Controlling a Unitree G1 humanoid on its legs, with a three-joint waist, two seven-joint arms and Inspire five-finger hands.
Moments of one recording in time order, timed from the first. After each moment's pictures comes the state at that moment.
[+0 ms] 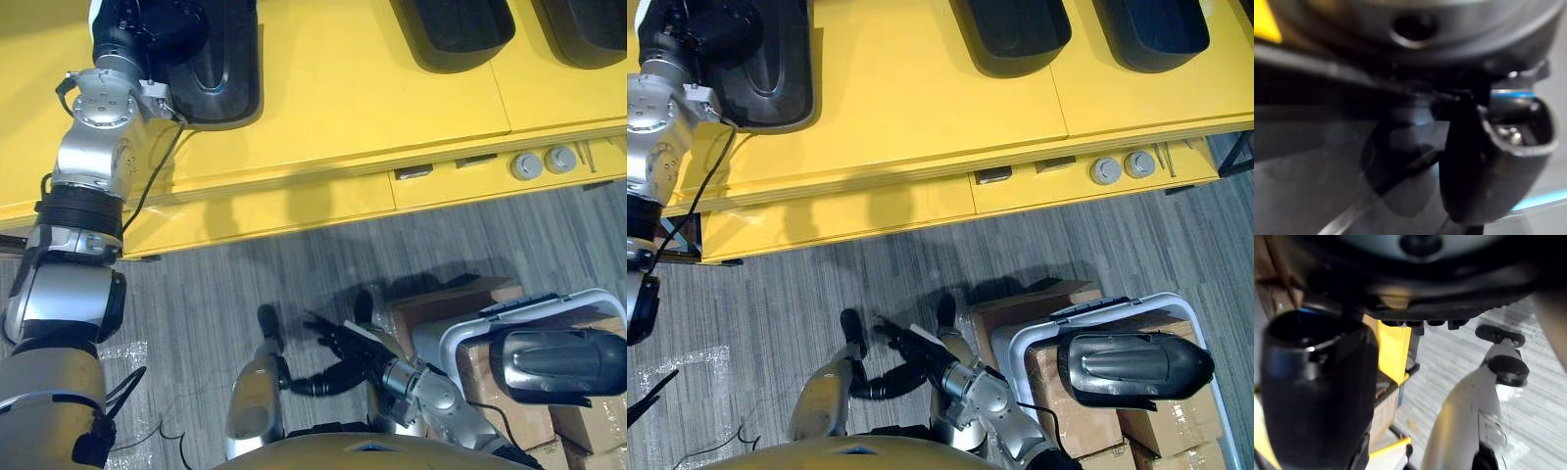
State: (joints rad) left arm -1.08 0.77 -0.23 0.60 -0.47 0.09 0.16; right arm 0.14 -0.32 0.50 0.31 0.12 -0.15 0.30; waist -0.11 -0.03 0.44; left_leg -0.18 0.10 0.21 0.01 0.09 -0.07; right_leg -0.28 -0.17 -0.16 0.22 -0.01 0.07
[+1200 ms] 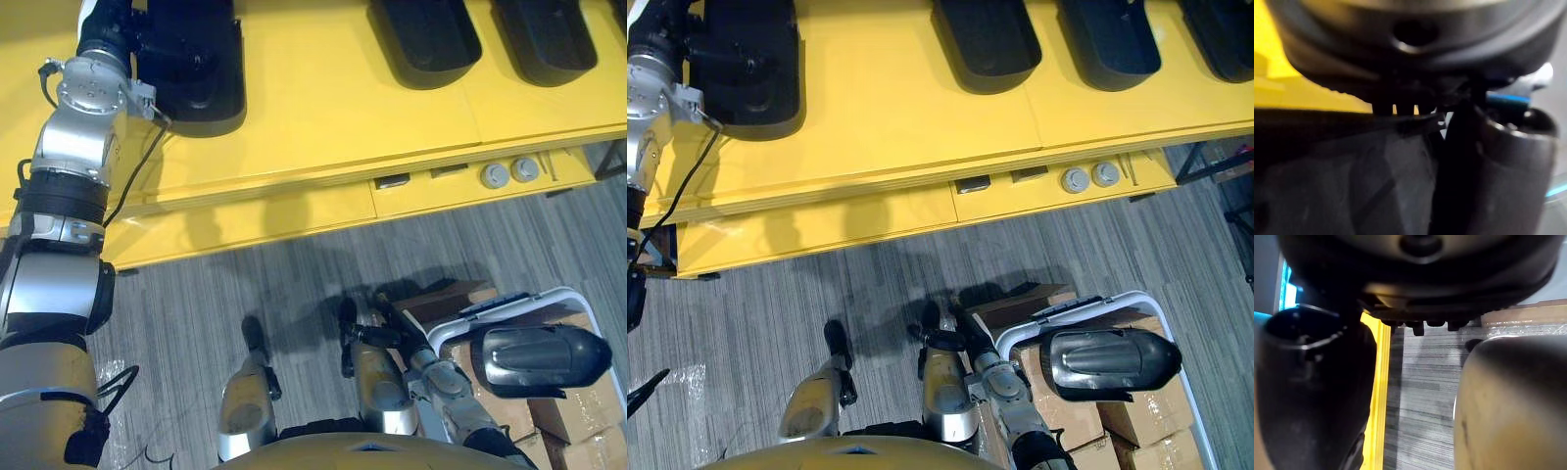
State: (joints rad) left arm -1.09 0.80 -0.21 0.63 -0.23 0.31 0.10; right arm 0.04 -0.20 0.21 0.65 0.06 -0.12 0.09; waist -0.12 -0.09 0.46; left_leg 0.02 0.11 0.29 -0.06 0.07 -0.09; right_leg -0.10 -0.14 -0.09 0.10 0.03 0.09
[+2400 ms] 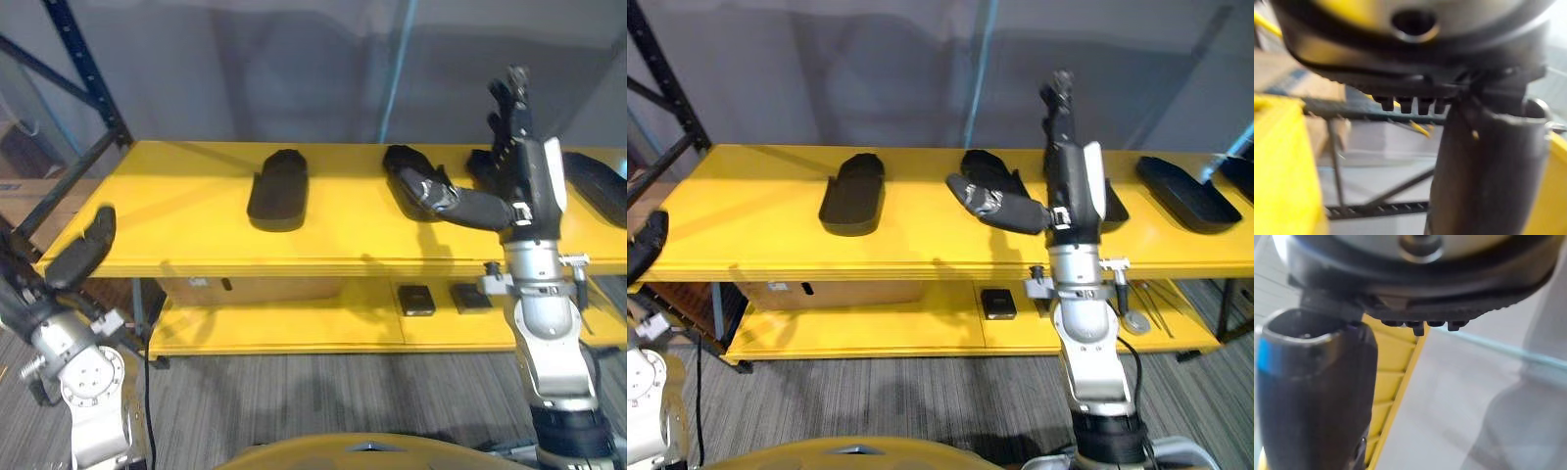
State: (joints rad) left arm 0.28 0.12 0.46 -0.32 -0.14 -0.09 0.53; right arm -0.06 -0.40 -0.06 -0.36 0.02 -0.20 -0.07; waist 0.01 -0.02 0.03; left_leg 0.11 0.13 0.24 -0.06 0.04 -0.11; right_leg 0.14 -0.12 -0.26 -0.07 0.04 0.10
